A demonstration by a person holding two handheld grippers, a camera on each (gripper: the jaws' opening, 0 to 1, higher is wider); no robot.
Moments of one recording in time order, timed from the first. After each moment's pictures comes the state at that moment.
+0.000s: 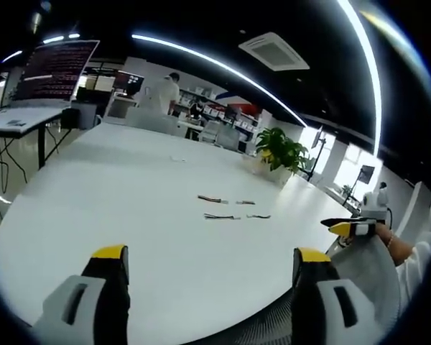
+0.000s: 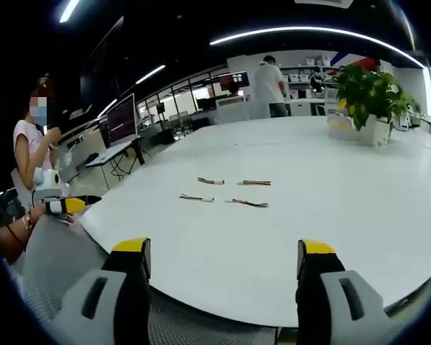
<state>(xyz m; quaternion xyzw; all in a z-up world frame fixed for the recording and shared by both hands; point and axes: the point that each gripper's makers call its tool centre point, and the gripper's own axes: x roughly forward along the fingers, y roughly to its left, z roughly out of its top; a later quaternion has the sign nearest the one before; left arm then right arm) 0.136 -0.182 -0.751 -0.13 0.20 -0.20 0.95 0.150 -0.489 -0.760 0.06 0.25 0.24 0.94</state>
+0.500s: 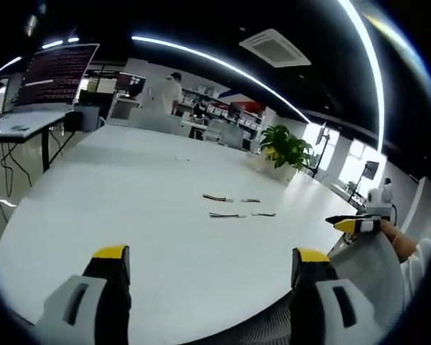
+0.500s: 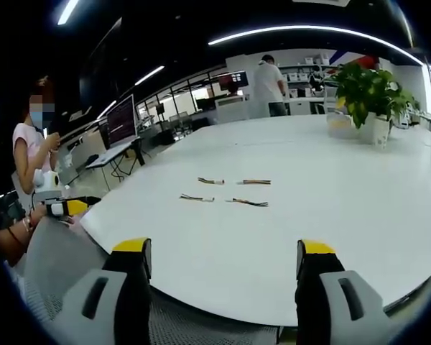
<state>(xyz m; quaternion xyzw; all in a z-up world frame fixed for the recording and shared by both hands) 0.138 -0.176 -0.754 -0.12 0.21 -0.19 0.95 0.150 -0.489 -0.761 0.07 0.25 0.24 0.94</state>
